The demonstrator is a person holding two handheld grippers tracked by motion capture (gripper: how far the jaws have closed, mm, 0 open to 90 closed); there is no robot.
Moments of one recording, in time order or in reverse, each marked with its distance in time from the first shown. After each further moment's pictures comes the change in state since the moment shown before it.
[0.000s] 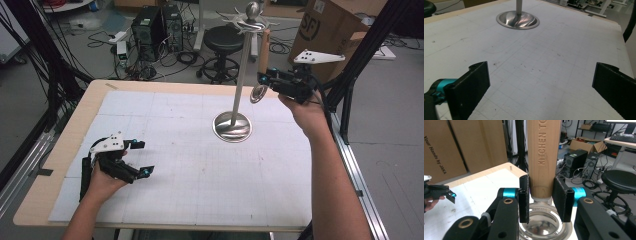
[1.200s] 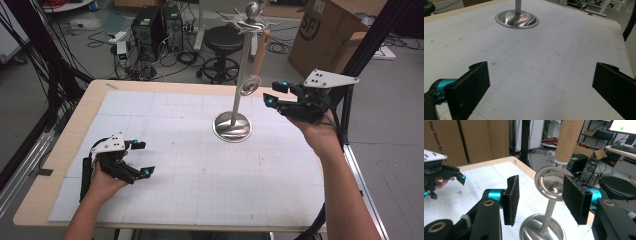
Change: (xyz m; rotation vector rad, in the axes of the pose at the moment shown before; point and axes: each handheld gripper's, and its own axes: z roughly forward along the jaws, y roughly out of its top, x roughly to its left) left arm -0.001 0.000 0.002 0.005 -0.001 0.004; right arm 0.028 -0.025 -0.041 0.000 0.018 -0.122
